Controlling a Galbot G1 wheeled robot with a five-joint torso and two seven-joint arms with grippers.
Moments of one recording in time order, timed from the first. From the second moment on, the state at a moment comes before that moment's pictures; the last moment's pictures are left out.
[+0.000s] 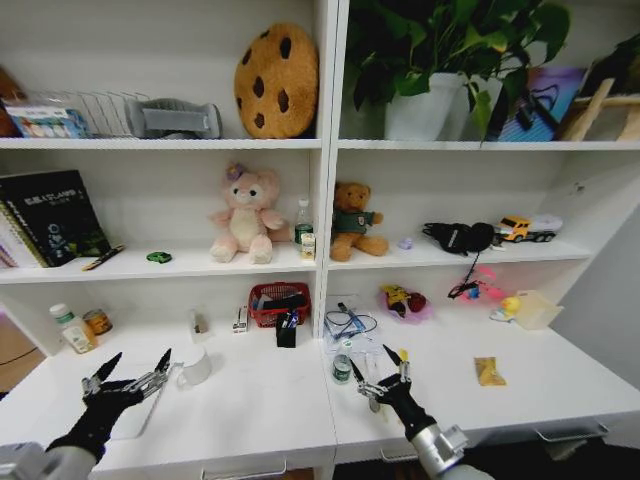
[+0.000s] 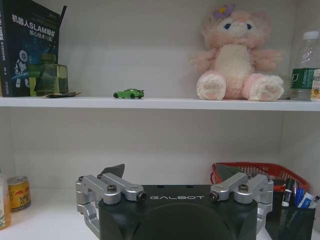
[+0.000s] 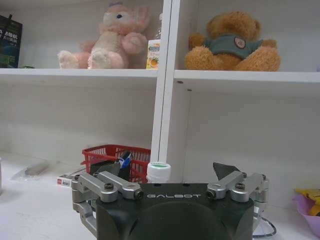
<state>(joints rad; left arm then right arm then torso) 2.02 -1.28 -1.13 -2.50 -0.65 0.23 0.03 -1.68 1.11 0.41 2.14 0.25 0.12 -0.08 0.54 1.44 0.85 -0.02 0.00</state>
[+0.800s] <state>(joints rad) 2.02 -1.28 -1.13 -2.50 -0.65 0.23 0.03 -1.35 1.04 0.20 1.90 0.40 0.04 -0.06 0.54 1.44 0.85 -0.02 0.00</state>
